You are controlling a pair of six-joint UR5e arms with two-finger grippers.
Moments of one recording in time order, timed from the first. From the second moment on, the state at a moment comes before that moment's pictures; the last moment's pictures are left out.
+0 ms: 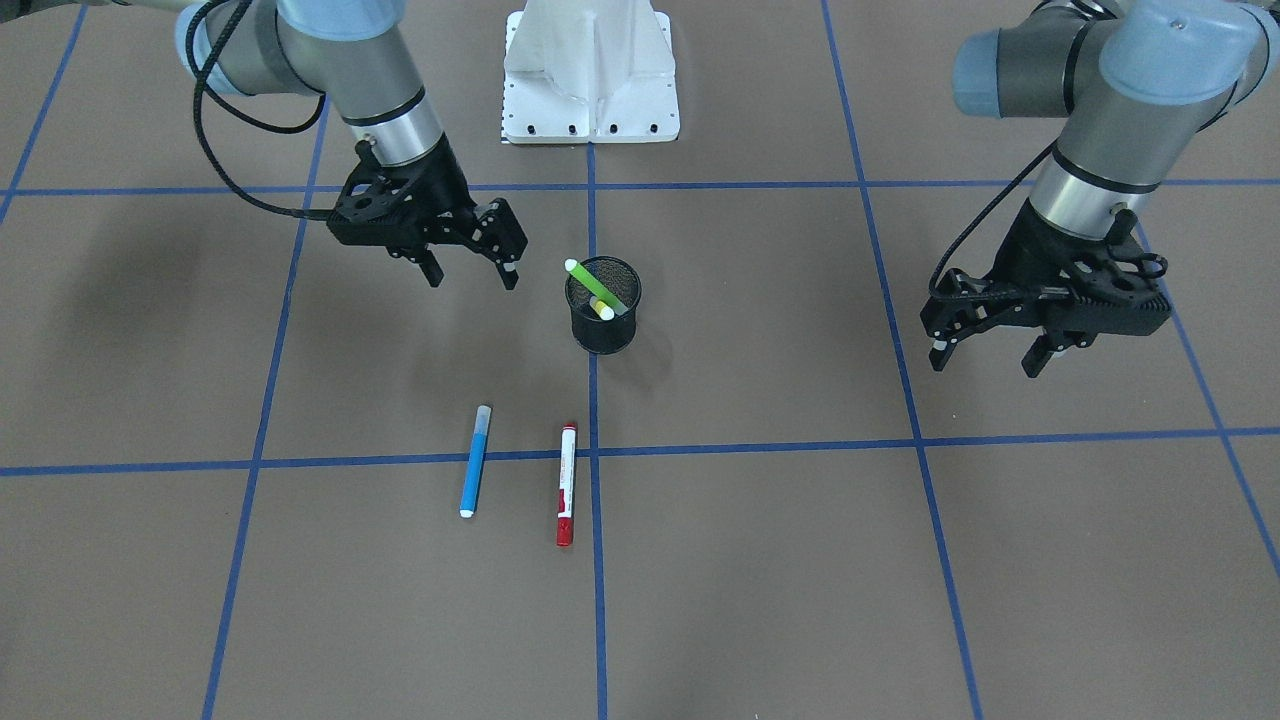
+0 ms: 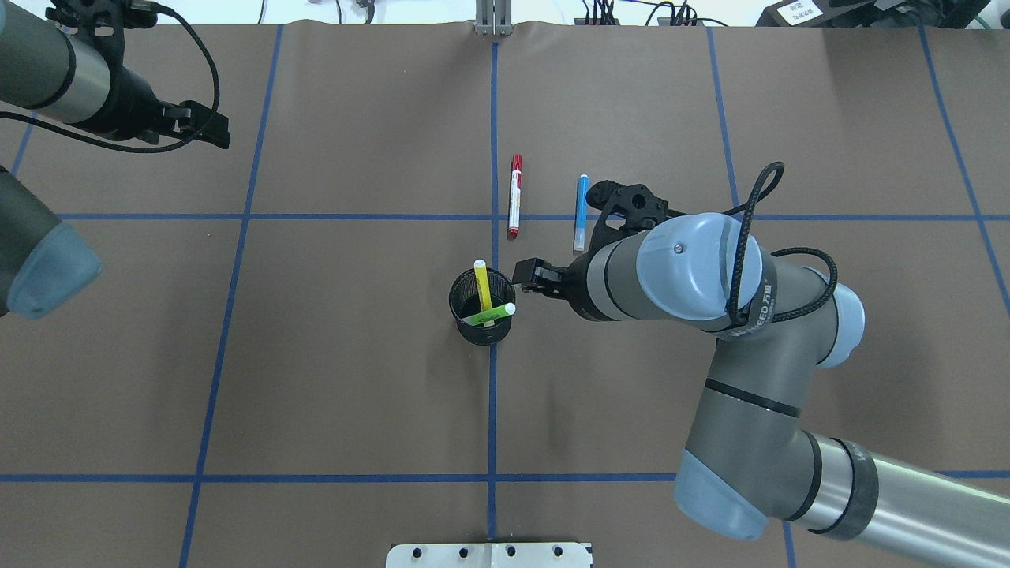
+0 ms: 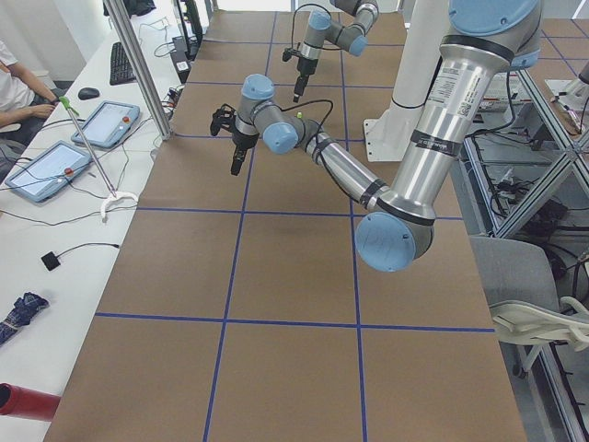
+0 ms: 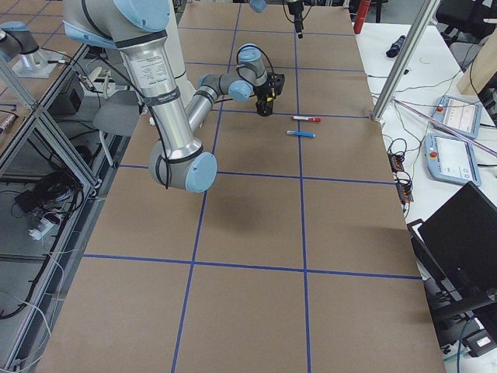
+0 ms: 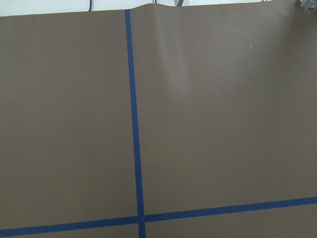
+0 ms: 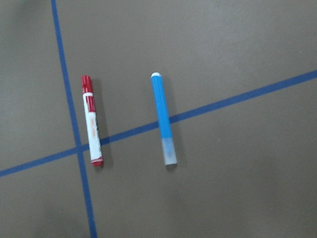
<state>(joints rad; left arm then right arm) -0.98 -1.92 -1.86 -1.78 -2.00 -0.84 0.46 -1.07 1.90 -1.34 1.71 1.52</state>
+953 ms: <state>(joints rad) -0.98 -1.92 -1.87 -1.78 -2.01 -0.85 0.45 -1.02 1.80 -1.15 1.69 1.35</state>
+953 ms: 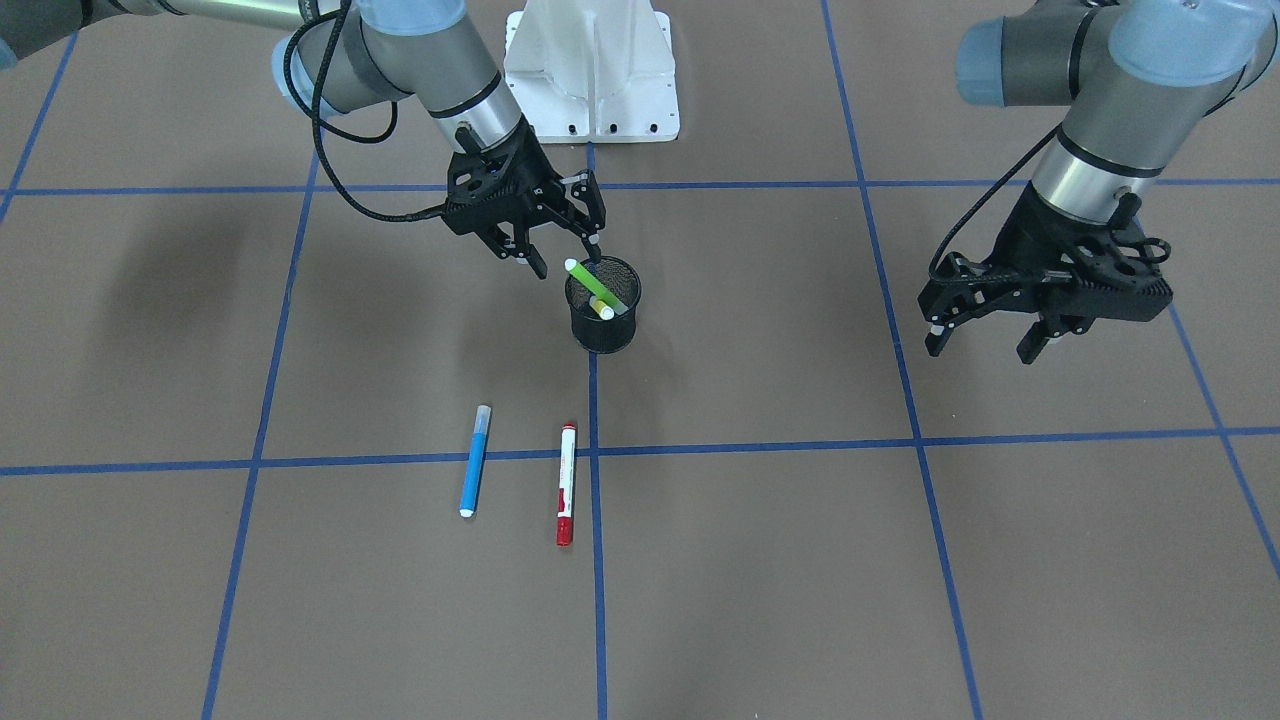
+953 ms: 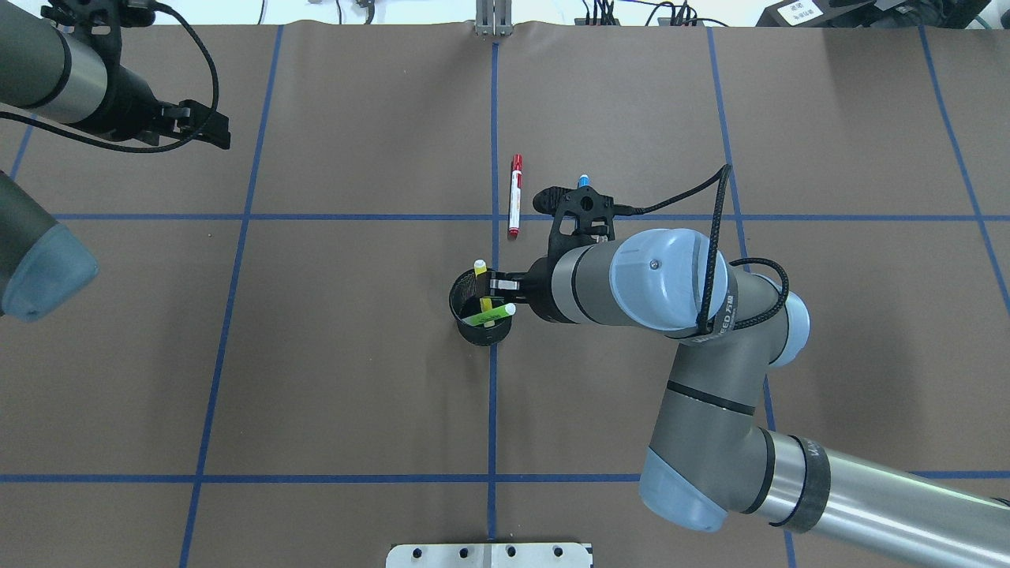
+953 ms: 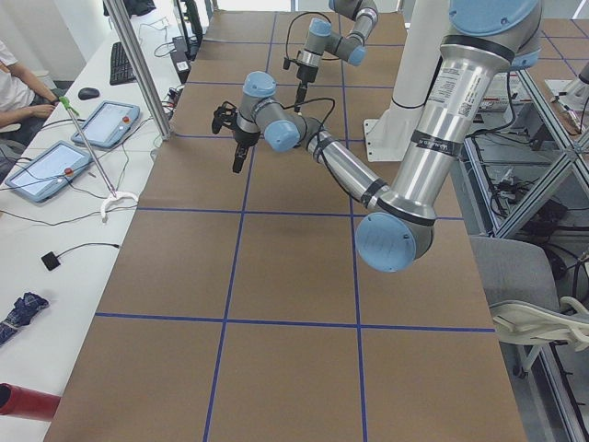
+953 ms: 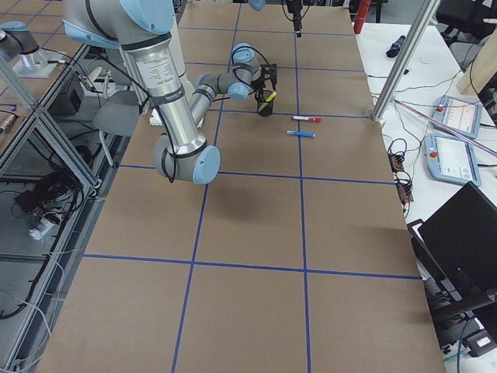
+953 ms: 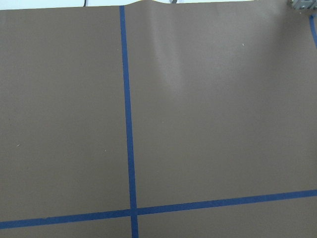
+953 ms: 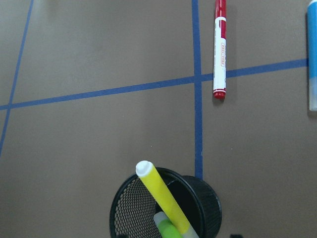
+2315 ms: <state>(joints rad) -0.98 -1.92 -1.87 -1.77 -2.01 -0.86 0.48 -0.99 1.71 -1.09 1.80 1.31</state>
